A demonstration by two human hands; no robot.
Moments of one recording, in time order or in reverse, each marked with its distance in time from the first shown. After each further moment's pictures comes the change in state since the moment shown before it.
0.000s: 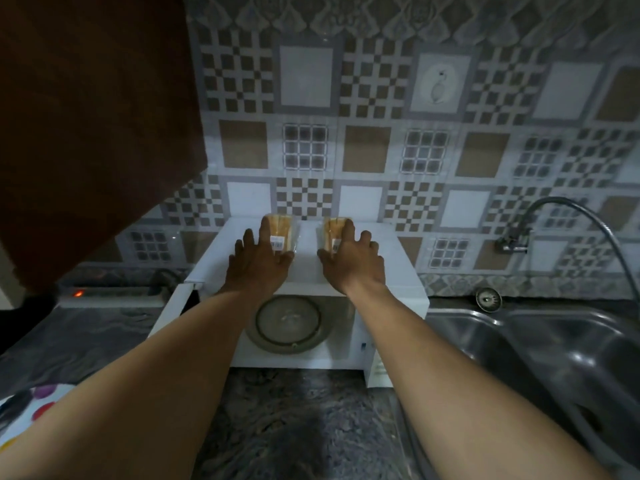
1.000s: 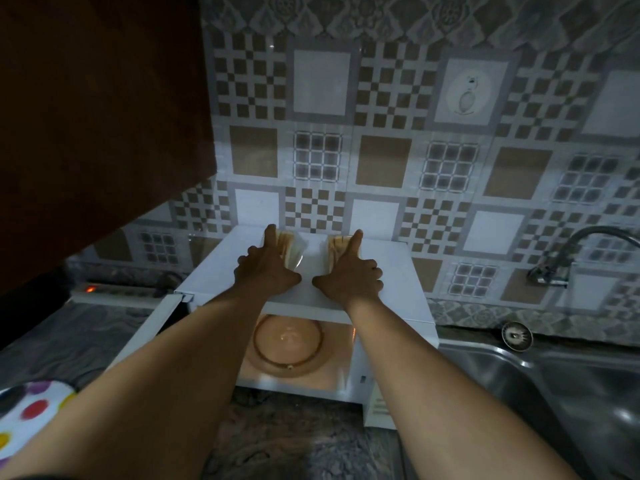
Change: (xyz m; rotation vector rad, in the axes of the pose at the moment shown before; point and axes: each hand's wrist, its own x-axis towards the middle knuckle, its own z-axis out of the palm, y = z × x) left_hand 0.043 0.024 0.017 0.048 -0.059 -0.174; right_hand 0.054 0.010 0.028 0.155 -0.146 0.158
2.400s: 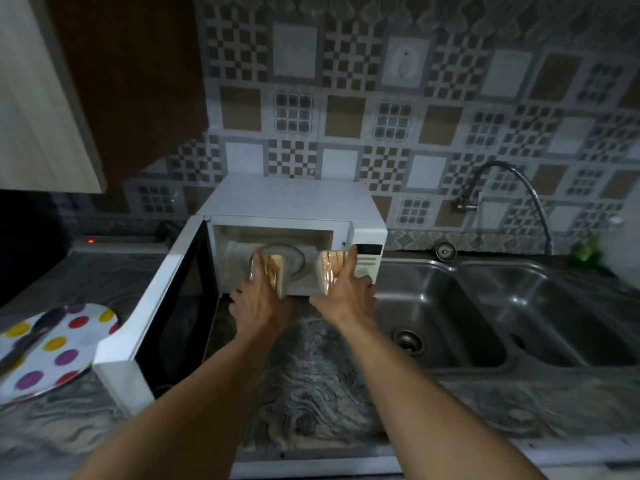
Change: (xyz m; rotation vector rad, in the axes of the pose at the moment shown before) left_hand -0.271 -0.069 0.032 -0.194 0.053 -0.037; right_hand -0.270 0.066 0.002 0.009 0.002 0.107
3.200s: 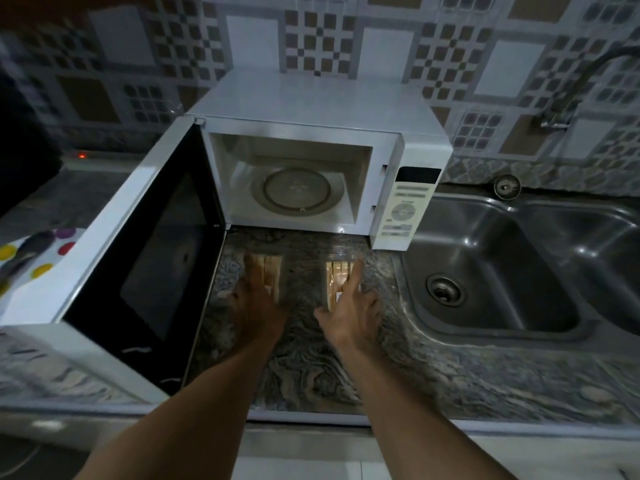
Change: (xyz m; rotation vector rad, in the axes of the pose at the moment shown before) left_hand 0.003 -0.130 0.127 -0.015 0.008 -0.157; right_hand 0.003 0.078 0.157 -0.051 -0.150 0.099
